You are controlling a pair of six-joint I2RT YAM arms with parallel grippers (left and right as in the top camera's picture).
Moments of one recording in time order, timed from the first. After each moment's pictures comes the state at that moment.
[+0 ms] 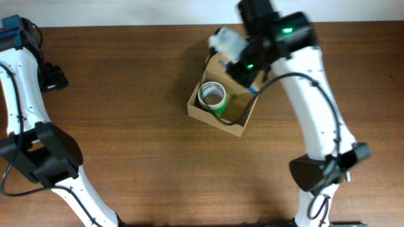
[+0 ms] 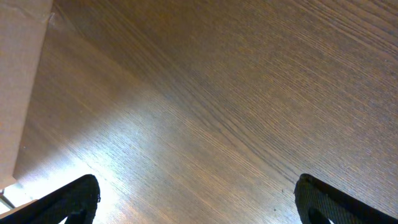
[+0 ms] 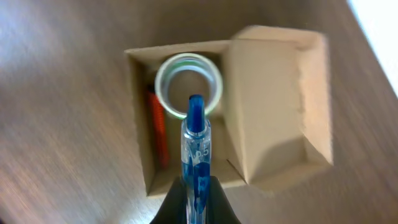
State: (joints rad) left arm 0.38 2.19 2.22 -1.43 -0.36 -0.12; right arm 0.41 2.05 2.39 -1.55 -0.13 -0.61
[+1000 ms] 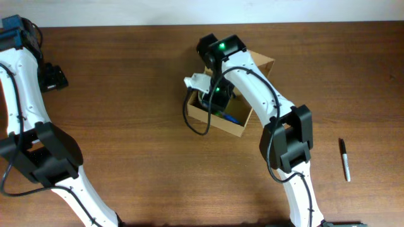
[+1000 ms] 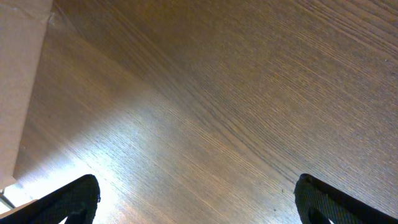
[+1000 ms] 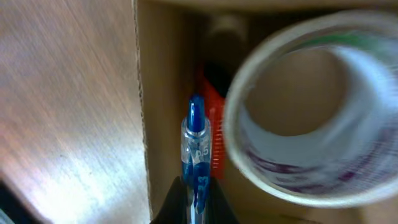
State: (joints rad) left arm 0.38 2.19 2.22 -1.43 -0.36 -0.12; right arm 0.49 2.36 2.21 -1.52 -0.18 -0.66
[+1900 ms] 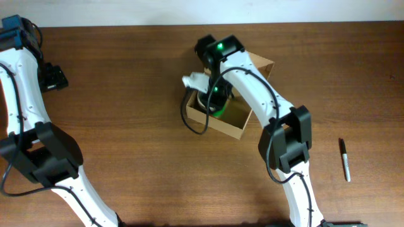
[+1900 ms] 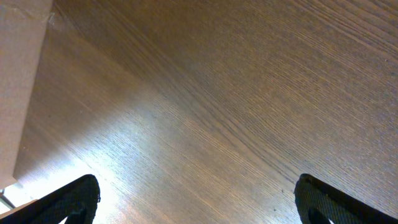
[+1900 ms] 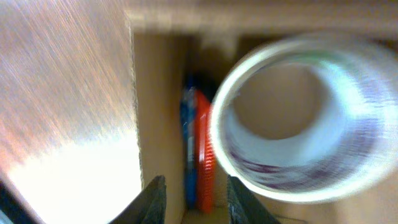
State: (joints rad) left arm 0.38 2.19 2.22 -1.43 -0.36 -0.12; right arm 0.50 2.36 2.31 -1.55 -0.19 -0.63
